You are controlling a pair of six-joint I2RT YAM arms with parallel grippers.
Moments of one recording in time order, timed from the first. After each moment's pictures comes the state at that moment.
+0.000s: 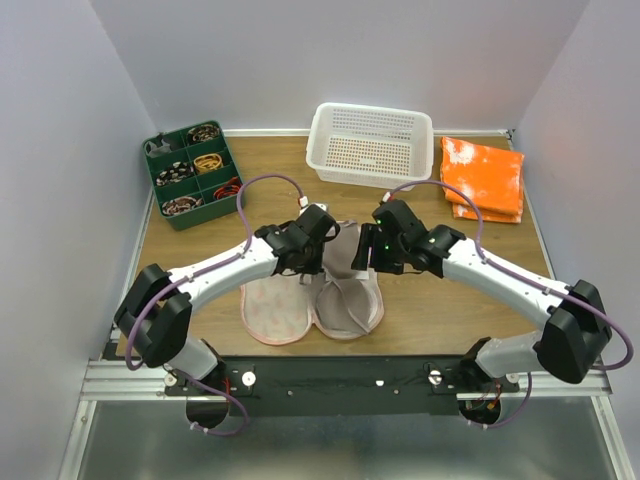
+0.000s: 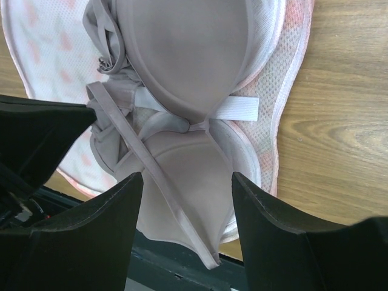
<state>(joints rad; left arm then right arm) -0.80 1.50 1.05 -0.57 -0.15 -0.60 0.75 1.35 1.01 -0.58 0.04 0.75</state>
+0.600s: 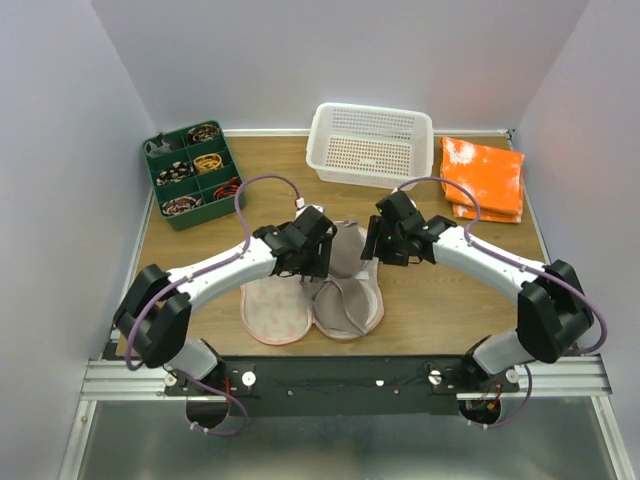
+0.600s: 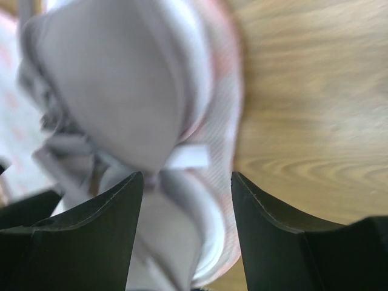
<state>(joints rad) -0.79 1.51 1.03 -0.60 -0.19 -0.57 0.66 1.47 1.01 -0.54 0.07 0.73</state>
